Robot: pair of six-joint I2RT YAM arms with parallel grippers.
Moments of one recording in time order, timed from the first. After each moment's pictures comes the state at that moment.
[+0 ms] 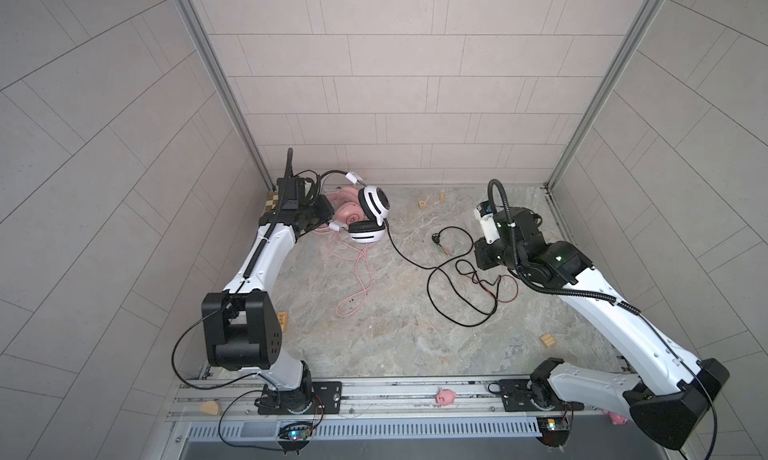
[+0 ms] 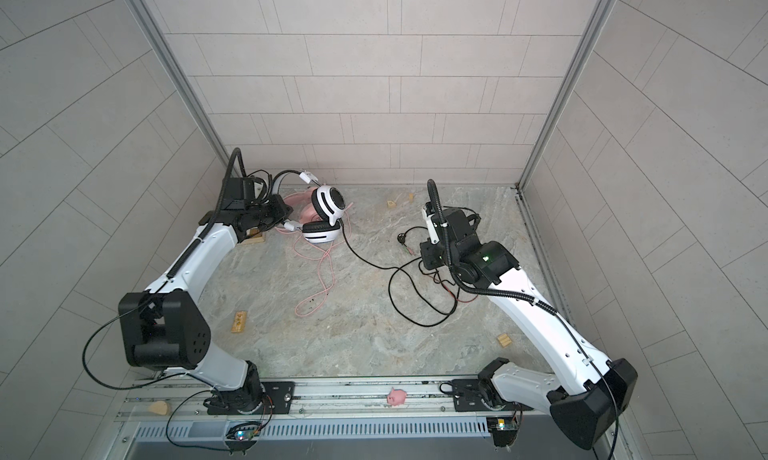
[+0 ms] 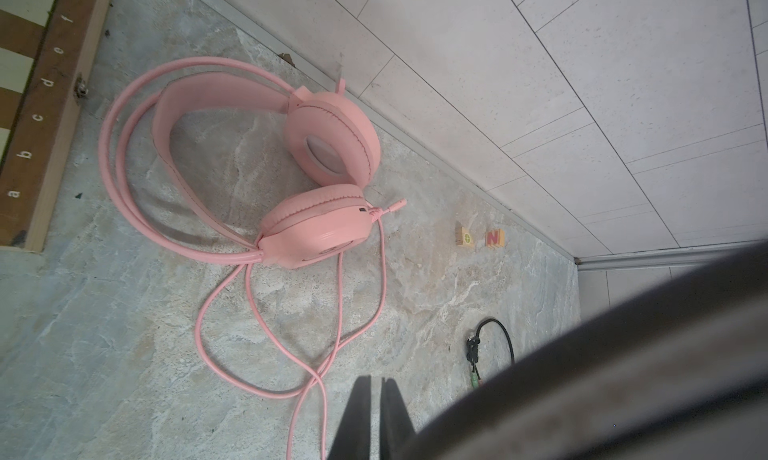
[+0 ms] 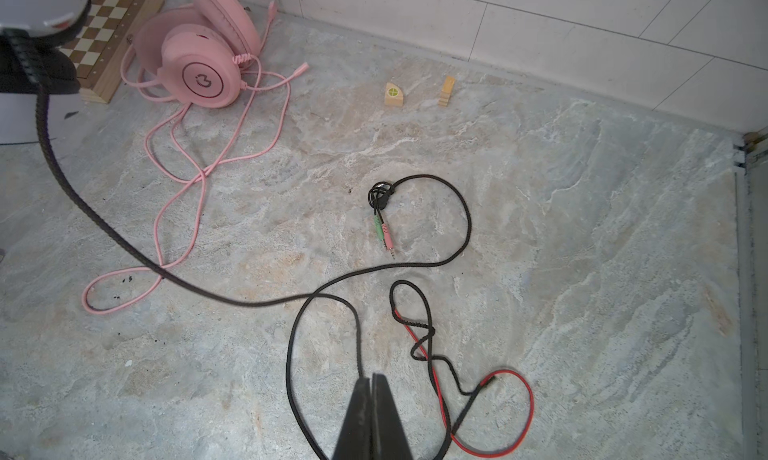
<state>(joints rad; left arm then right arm) 0.03 1.56 1.32 -0.46 0.34 -0.57 0.51 1.17 1.23 -0.82 0.12 0.16</state>
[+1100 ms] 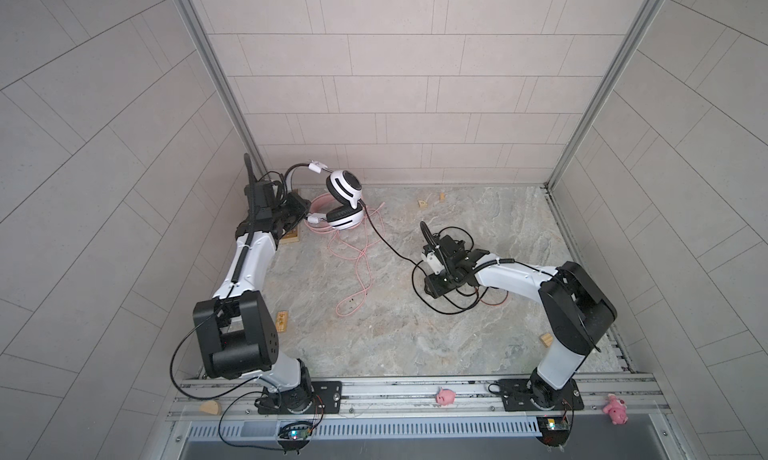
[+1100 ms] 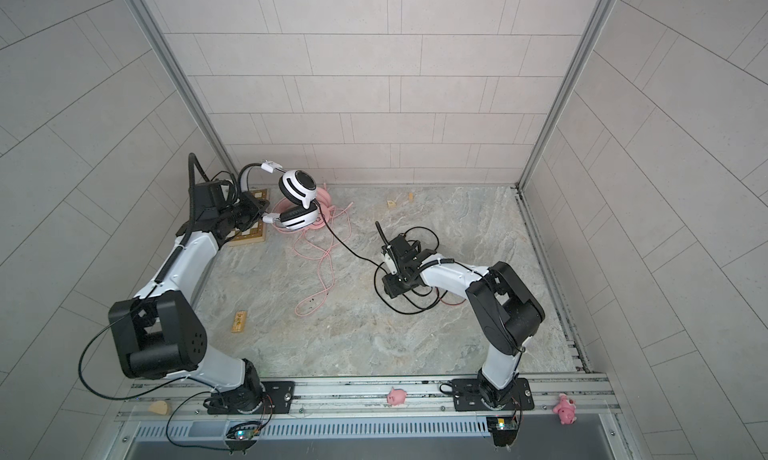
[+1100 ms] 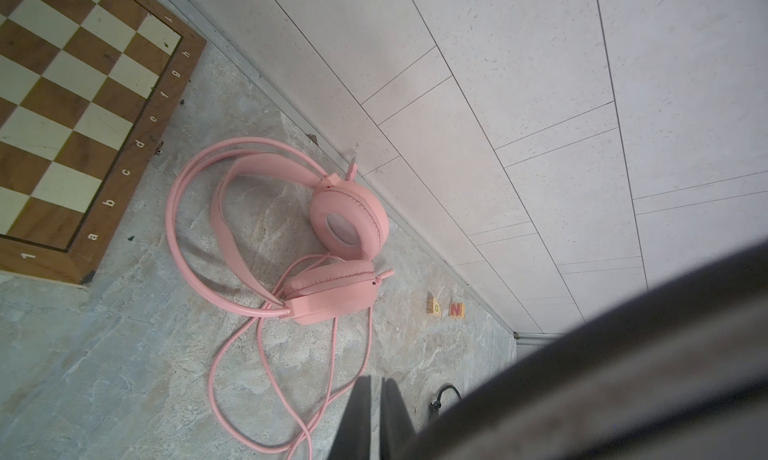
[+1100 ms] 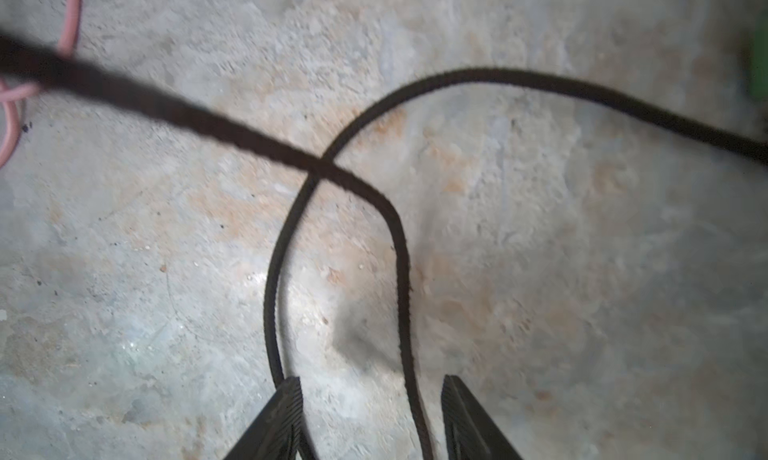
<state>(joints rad) 0.22 1.53 1.22 -0.25 0.47 -0.72 0.61 1.75 1.07 -0.46 -0.11 0.18</state>
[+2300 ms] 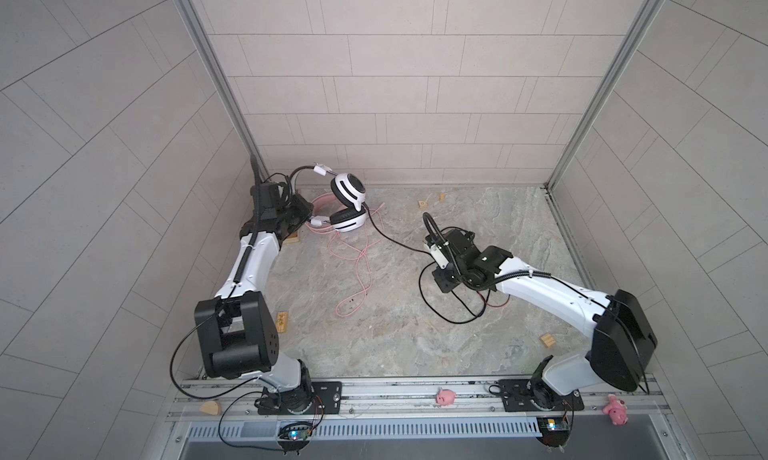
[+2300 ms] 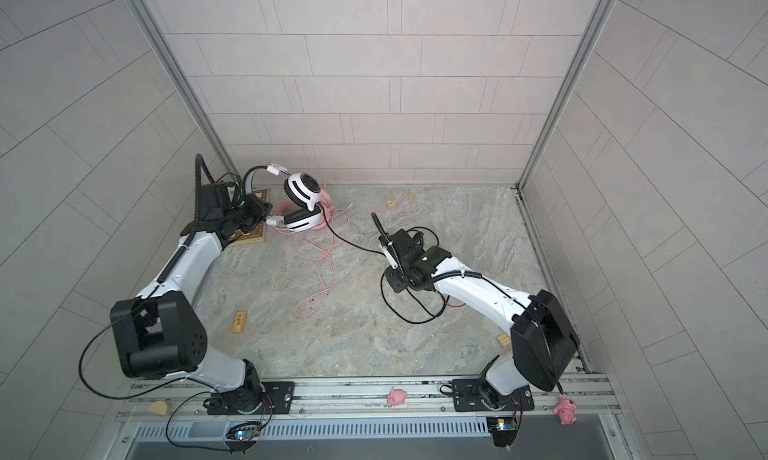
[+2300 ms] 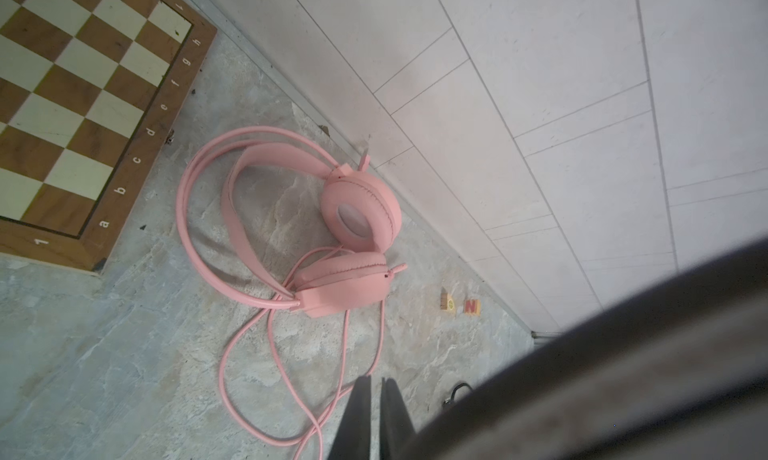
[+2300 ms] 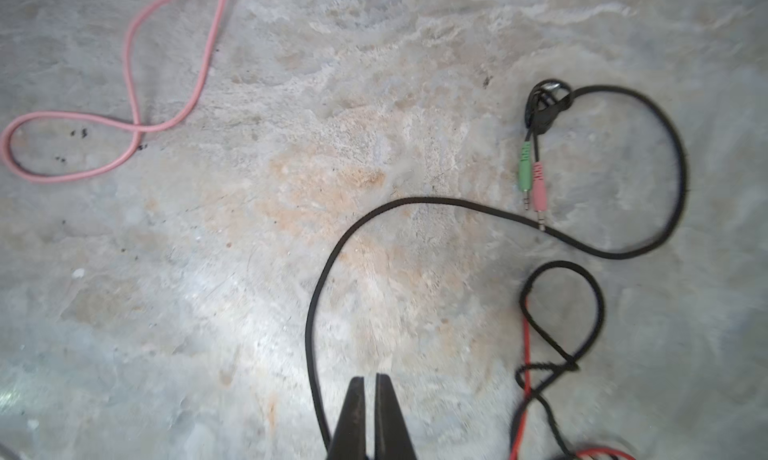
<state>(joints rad) 0.16 1.53 1.22 -0.30 0.39 -0.68 0.72 1.44 1.17 -0.75 0.11 0.09</state>
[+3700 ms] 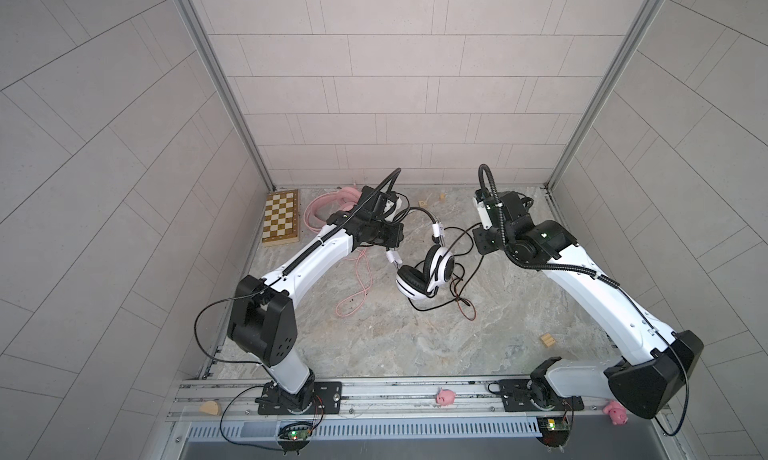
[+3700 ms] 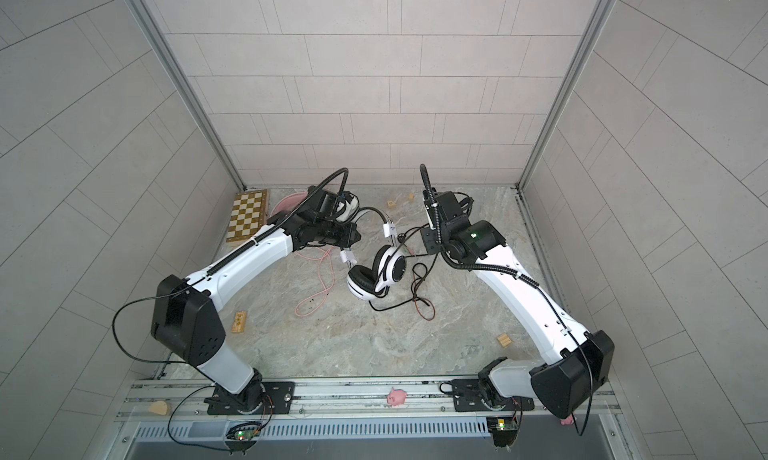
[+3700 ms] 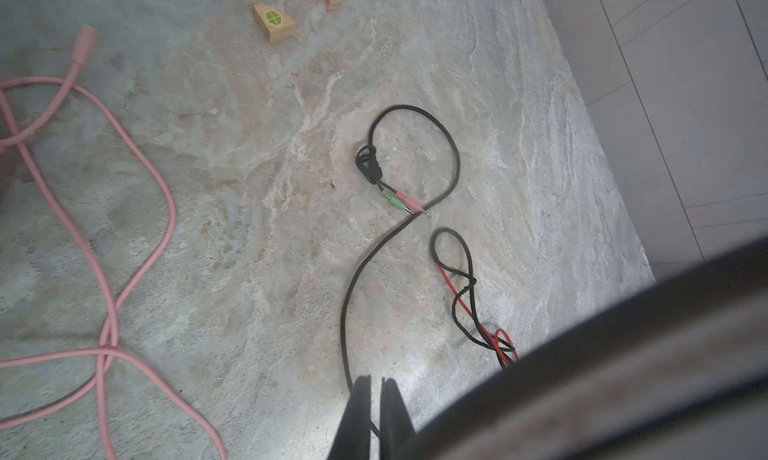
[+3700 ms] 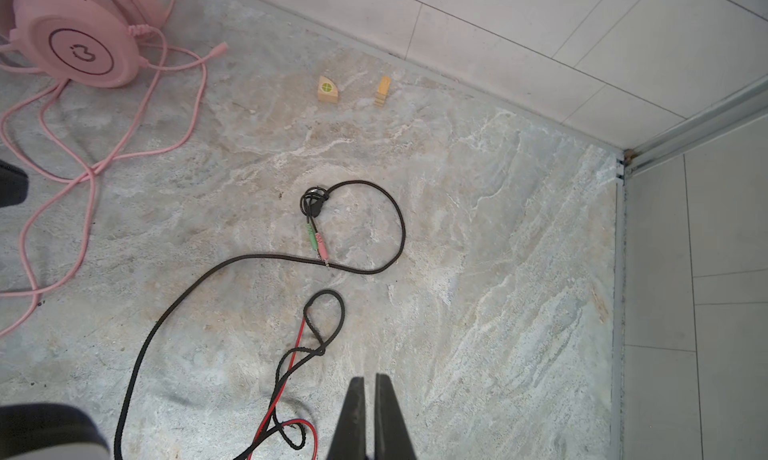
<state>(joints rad) -0.50 1.65 1.42 -0.64 0.31 -0.27 0.44 1.31 1.38 -0.90 0.26 0.07</state>
